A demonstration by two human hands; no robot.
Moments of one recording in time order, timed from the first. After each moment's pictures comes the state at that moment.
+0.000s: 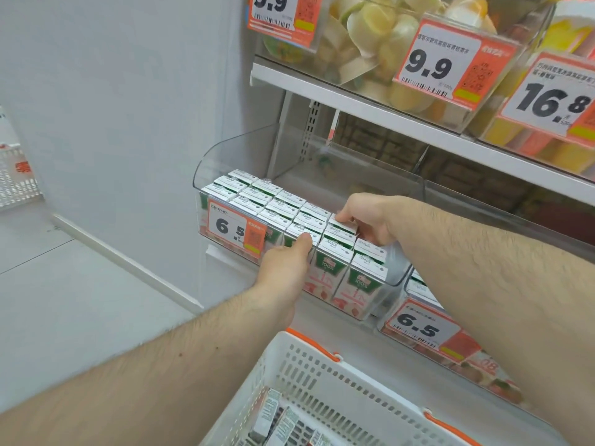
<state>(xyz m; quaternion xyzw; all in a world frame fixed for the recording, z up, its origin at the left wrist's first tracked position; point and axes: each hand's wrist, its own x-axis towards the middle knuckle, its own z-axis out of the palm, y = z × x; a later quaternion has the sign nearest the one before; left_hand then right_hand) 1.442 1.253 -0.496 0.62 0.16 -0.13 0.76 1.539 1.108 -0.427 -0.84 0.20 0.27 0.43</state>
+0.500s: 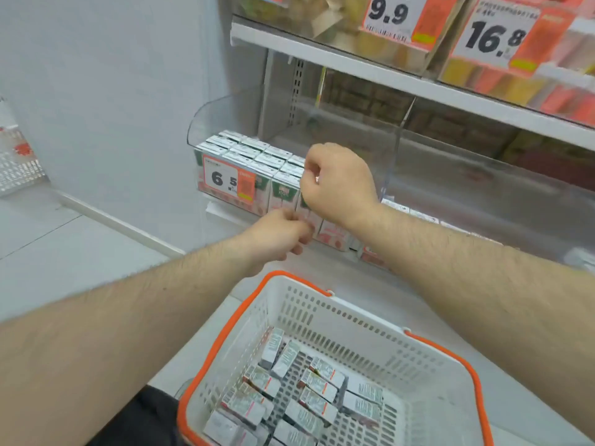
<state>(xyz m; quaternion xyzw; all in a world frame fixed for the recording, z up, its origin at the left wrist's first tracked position) 1.391 1.269 -0.490 0.79 -0.05 -0.18 0.58 1.422 1.147 -0.445 -0.94 -0.15 -0.26 0.14</state>
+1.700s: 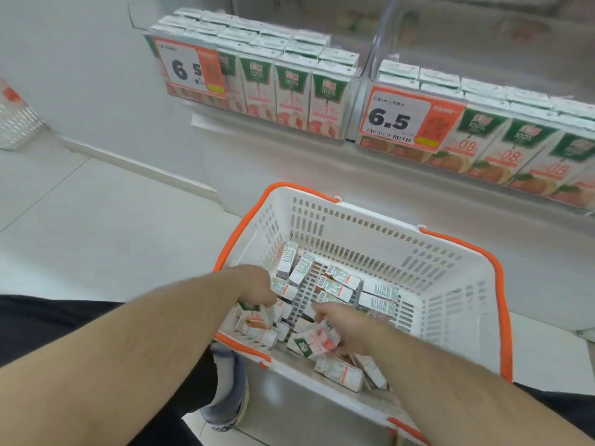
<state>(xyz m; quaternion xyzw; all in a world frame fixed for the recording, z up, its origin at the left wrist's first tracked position) 1.318 1.288 -0.677 0.88 -0.13 -0.45 0.01 1.228 1.098 -0.743 -0.64 0.28 0.44 0.56</state>
